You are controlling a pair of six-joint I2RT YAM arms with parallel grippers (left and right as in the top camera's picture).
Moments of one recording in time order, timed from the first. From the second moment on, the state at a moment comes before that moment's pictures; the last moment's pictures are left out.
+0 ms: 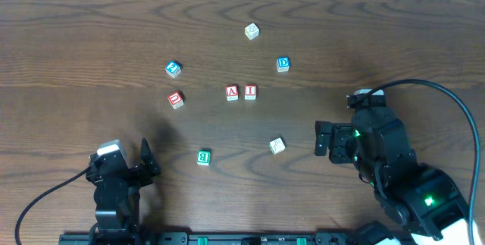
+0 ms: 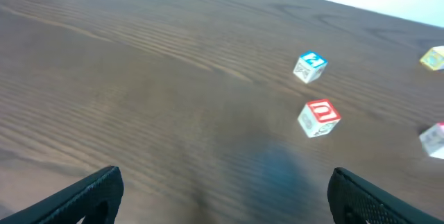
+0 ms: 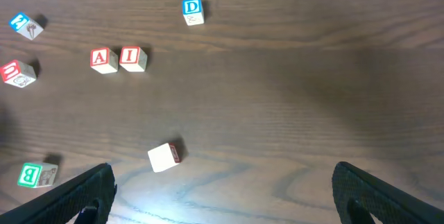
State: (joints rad) left arm -0.03 0.01 0.15 -0.54 -0.21 -0.23; right arm 0.49 0.87 1.01 -0.99 0.22 0.42
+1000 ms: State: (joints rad) left arm -0.03 0.01 0.14 -0.36 0.04 -0.51; right arm 0.49 0.87 1.01 -0.99 0.22 0.42
